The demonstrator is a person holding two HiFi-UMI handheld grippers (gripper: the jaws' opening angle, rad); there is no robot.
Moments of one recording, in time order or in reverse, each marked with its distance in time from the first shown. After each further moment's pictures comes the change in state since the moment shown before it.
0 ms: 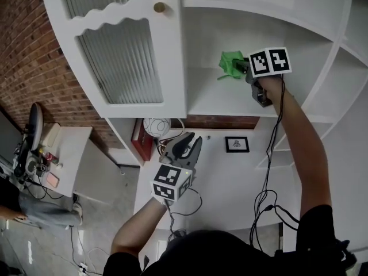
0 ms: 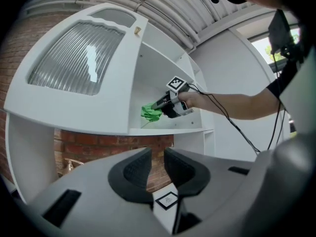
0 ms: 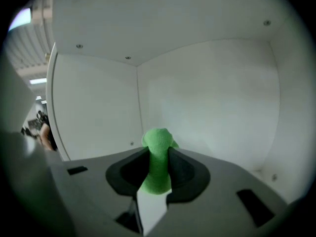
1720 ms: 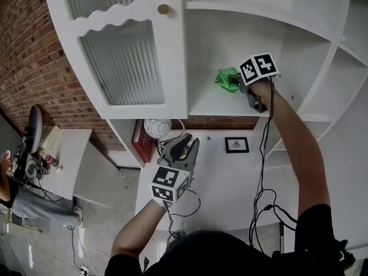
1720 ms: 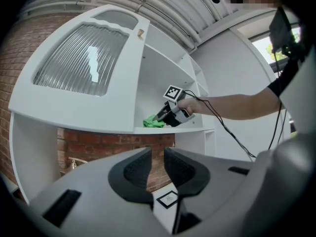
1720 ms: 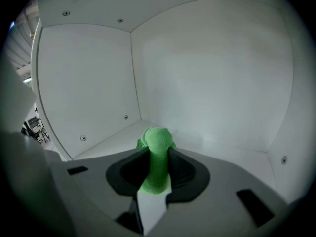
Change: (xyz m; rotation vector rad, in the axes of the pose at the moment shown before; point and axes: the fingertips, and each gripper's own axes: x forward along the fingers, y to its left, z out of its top) left arm -0.011 0.009 -0.003 -0.002 0.000 0.011; right arm 0.032 0.003 -0.061 0.020 0.233 0.009
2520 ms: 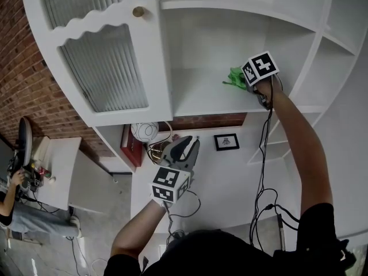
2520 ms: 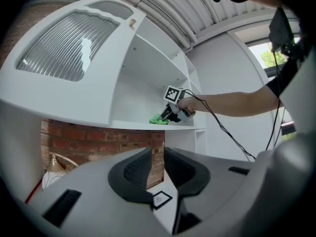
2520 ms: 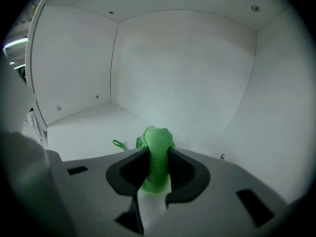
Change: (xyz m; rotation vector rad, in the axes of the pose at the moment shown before) left arm 0.027 -0.033 -0.008 -0.008 0.014 -0.103; right arm -0.053 -0.091 -0.034 -0.103 0.106 -0.326
